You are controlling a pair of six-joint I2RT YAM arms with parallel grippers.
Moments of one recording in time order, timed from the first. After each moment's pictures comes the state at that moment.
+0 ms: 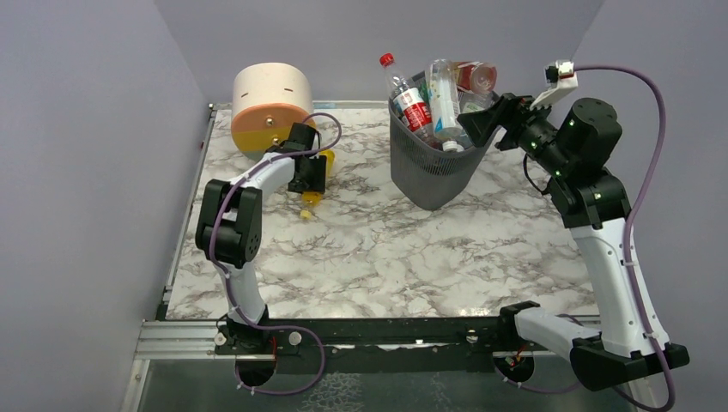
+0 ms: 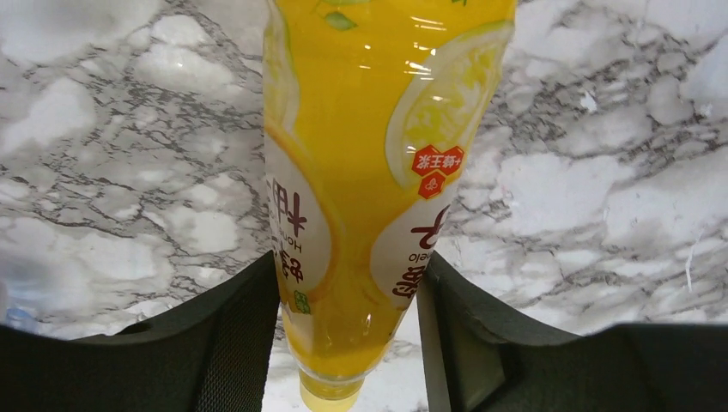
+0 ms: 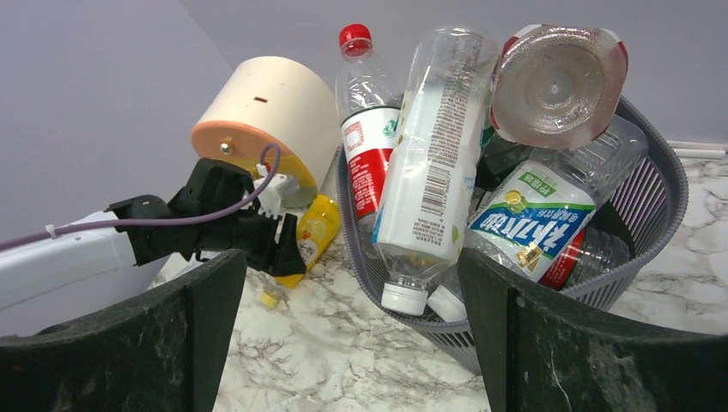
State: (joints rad) left arm -0.24 1.89 1.34 -0.56 0.02 -0.19; right arm 0.22 1.08 1.46 -0.44 -0.28 0.33
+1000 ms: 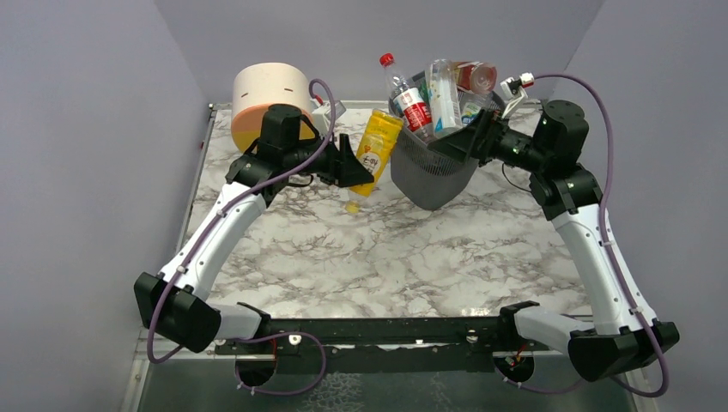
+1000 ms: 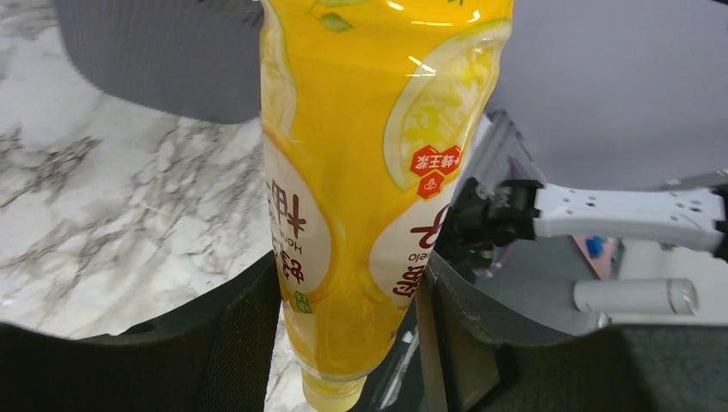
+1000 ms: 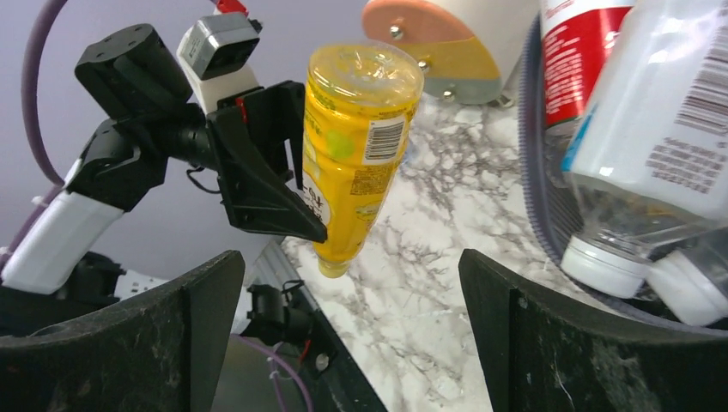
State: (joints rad) left arm -0.41 1.33 1.33 -0.53 0.71 -0.35; right arm 0.22 1.13 1.34 -0.35 -0.71 0.58
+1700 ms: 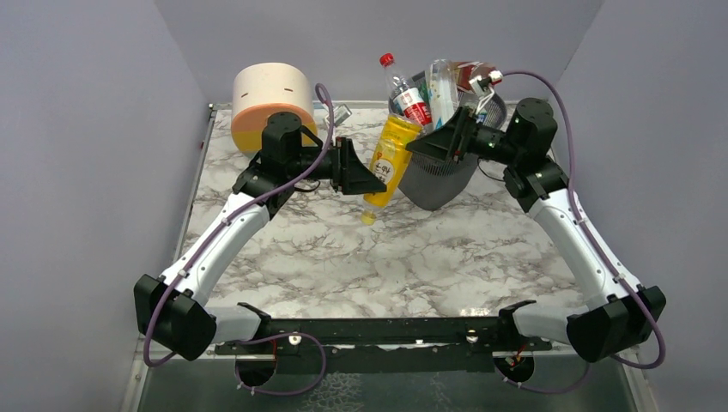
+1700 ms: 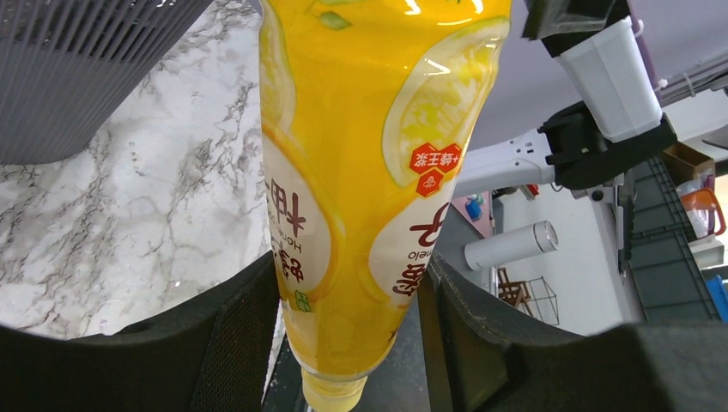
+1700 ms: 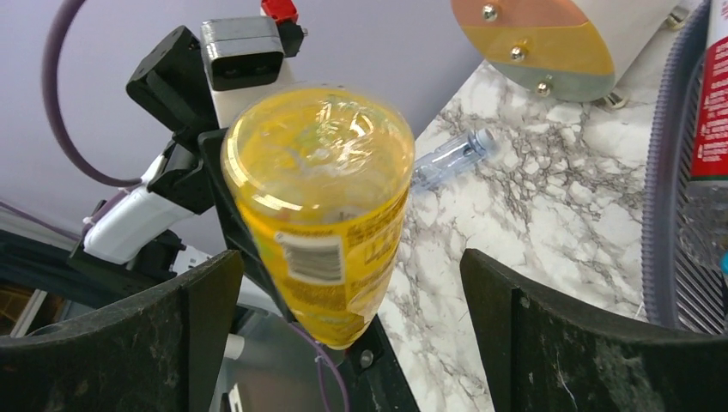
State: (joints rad) left arm -0.45 1.27 1.20 -0.16 1.00 -0.63; right arm 0.30 1.22 1.25 -0.03 -0.85 0.75
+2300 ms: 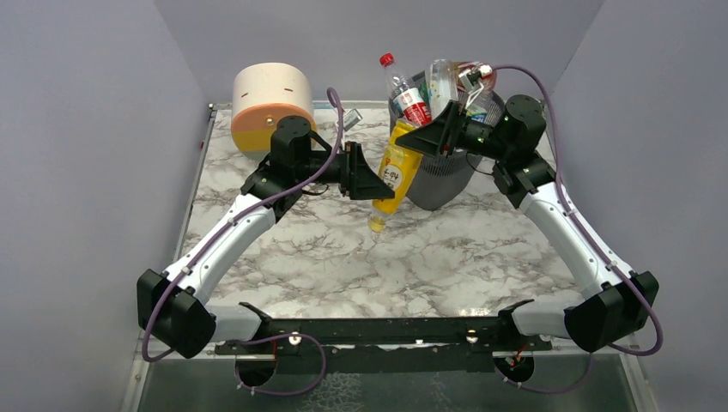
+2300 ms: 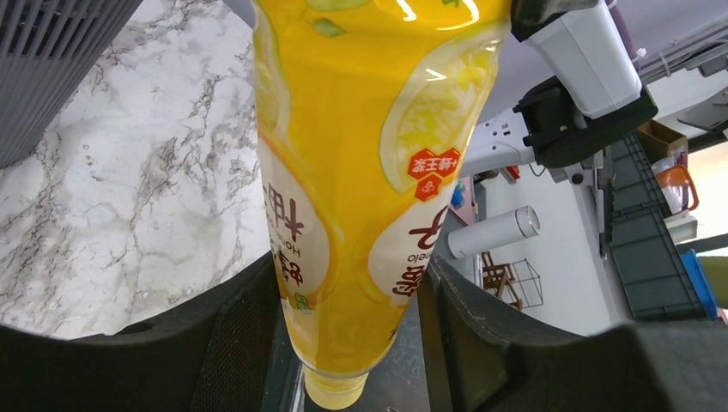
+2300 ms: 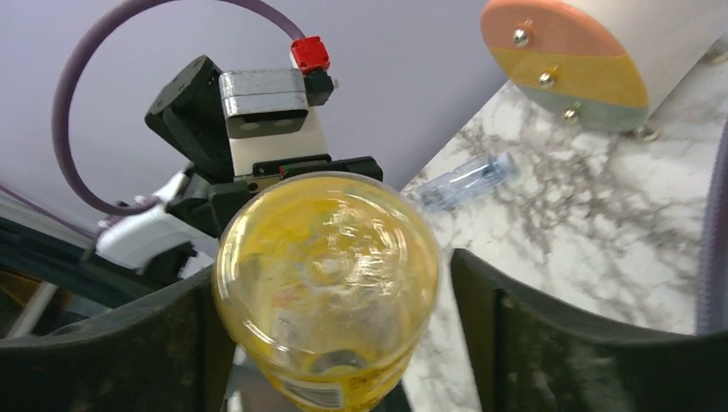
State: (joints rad) left arm -0.52 1.28 1.18 -0.09 1.01 -0.67; right arm 0.37 1.30 1.27 0.09 -0.82 0.80
